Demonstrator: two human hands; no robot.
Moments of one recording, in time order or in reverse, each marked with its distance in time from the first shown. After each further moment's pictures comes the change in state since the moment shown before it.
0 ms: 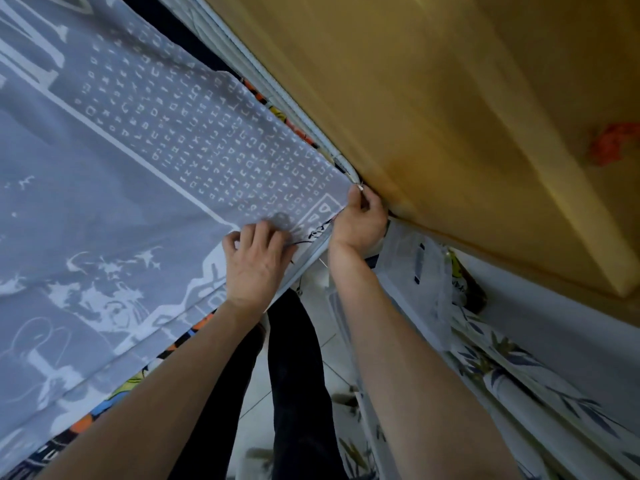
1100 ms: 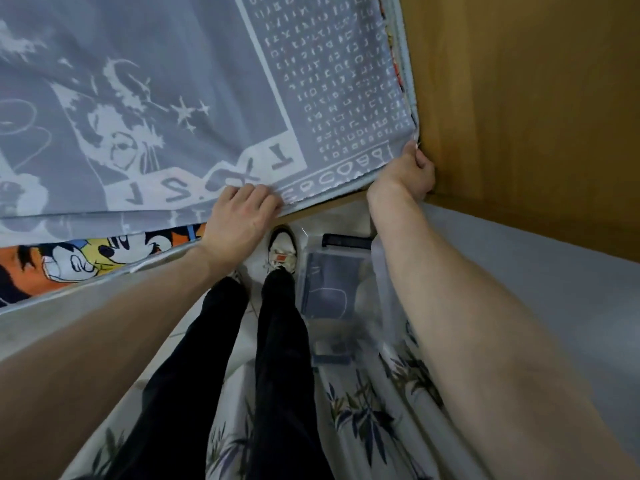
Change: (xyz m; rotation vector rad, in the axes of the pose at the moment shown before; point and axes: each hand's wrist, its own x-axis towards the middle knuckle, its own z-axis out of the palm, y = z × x) left_hand -0.112 -0.011 0.018 -0.157 0.108 -0.064; right_hand -0.003 -0.006 -0.005 0.062 -0.150 0.061
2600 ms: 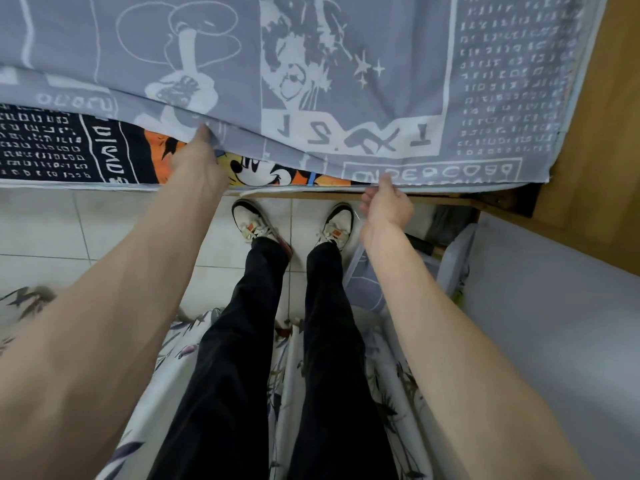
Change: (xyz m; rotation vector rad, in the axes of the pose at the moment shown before) left_hand -0.121 -0.138 -0.075 -1.500 0.683 -2.301; right_hand -0.170 0.132 -0.012 -0.373 -0.442 0.120
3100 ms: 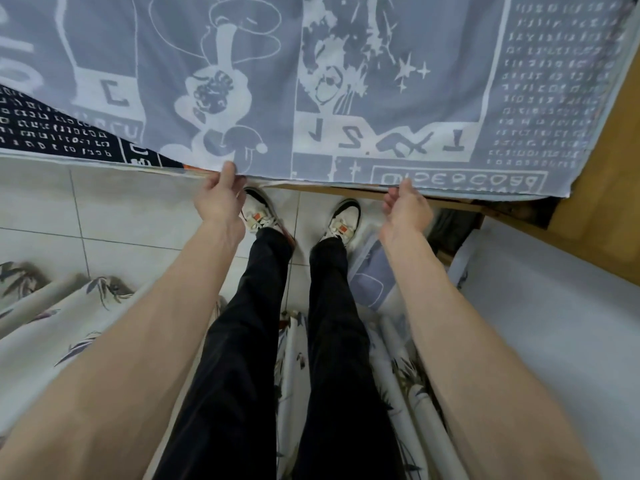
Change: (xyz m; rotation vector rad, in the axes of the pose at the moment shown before) left_hand 0.012 -0.053 -0.076 0.001 -0.140 0.097; right_hand -0.015 0.006 0.011 0.078 0.000 0.000
